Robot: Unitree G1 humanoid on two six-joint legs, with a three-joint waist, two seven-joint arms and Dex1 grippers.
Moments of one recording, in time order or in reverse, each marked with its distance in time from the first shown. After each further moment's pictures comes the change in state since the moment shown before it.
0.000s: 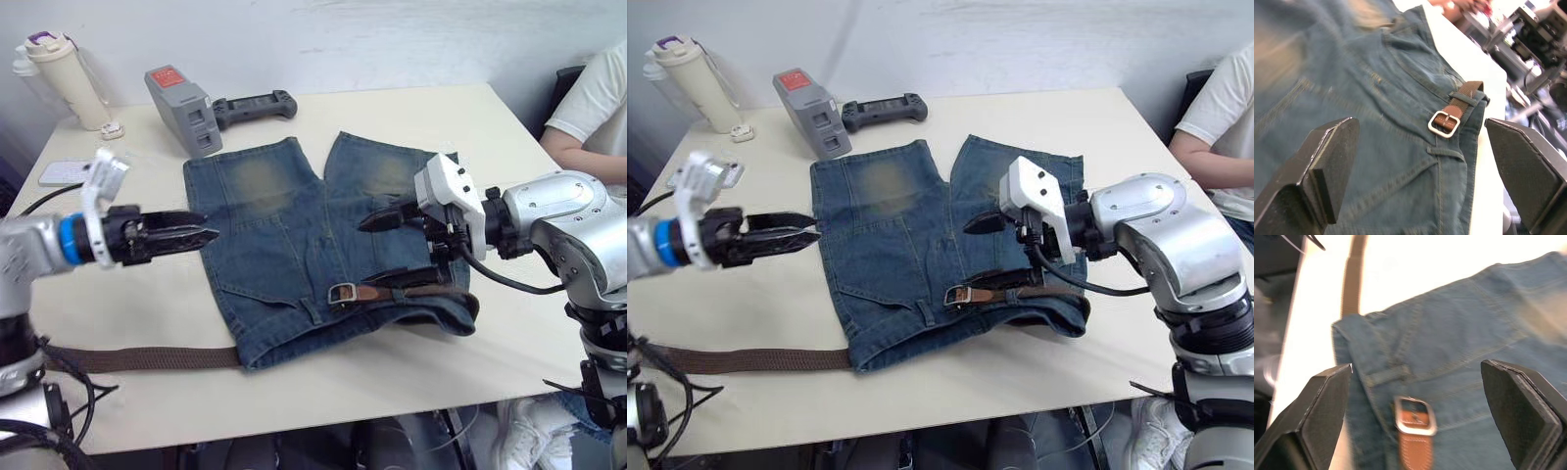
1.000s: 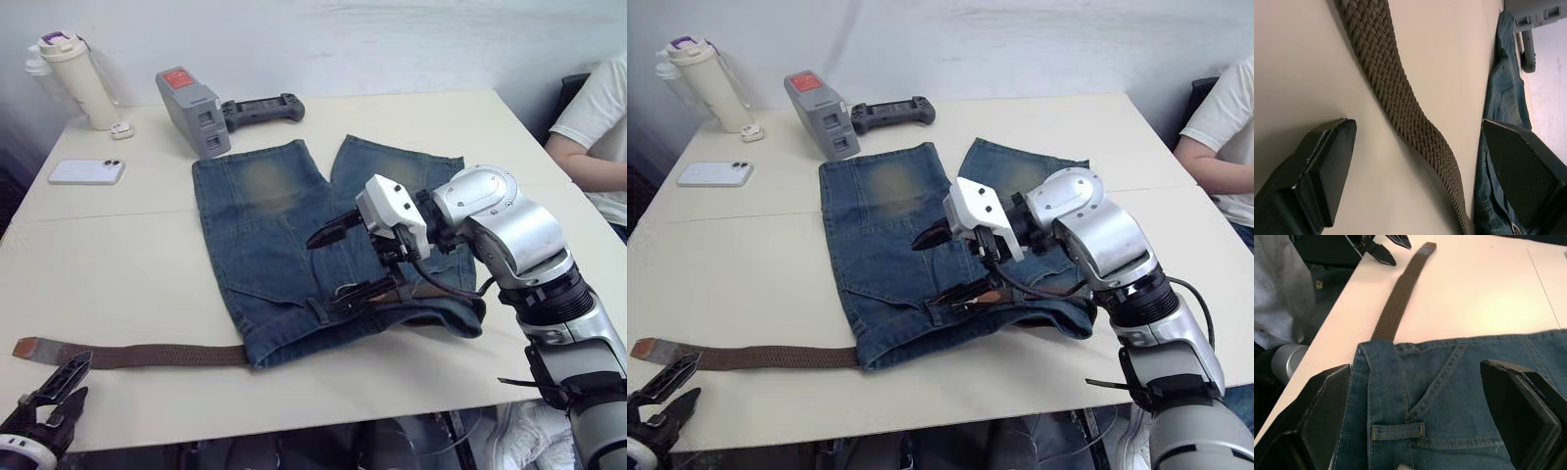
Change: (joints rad) left arm 1.072 -0.542 0.456 -0.202 -1.298 -0.403 1.433; right arm -0.121 0.193 0.196 0.230 -0.156 -0.343 0.159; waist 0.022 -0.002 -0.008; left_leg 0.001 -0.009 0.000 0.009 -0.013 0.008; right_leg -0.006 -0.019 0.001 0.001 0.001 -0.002
